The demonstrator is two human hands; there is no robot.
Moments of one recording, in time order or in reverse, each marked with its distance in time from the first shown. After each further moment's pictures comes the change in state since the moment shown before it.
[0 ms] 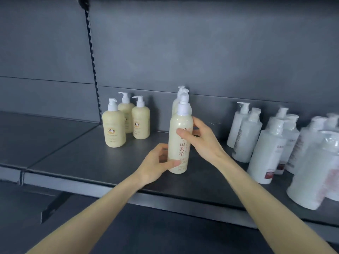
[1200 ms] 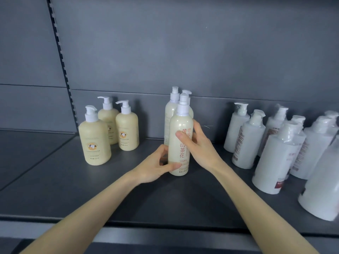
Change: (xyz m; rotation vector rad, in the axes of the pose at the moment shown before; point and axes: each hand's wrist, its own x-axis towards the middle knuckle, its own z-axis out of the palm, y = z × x) left_hand 0.077 -0.024 -0.018 0.125 -0.306 -0.005; right_hand 0.041 0.036 0.007 -0.068 0.087 0.119
